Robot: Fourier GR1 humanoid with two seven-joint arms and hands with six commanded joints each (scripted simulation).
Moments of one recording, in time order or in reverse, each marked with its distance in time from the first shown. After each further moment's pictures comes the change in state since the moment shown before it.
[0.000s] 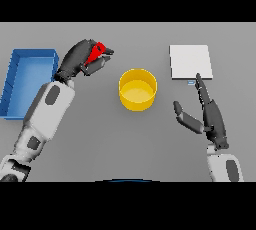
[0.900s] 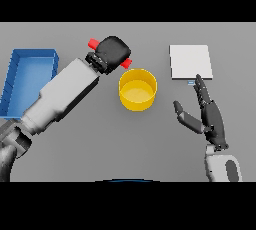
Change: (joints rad) left arm -0.353 0.048 -0.487 0.201 -0.574 -0.273 -0.014; right arm 0.009 0.035 -0.019 -0.003 -0.075 0.019 0.037
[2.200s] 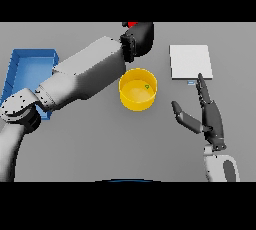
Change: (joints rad) left arm -0.379 -0.036 -0.397 0.158 -0.465 0.041 -0.277; right arm -0.001 0.013 0.008 0.004 0.059 -0.054 -0.027
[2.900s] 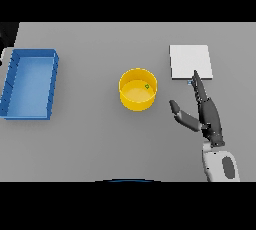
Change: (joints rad) left arm -0.237 0.283 0.743 0.427 0.509 -0.044 0.205; right arm -0.037 -0.010 0.003 0.034 -0.032 0.038 -0.050
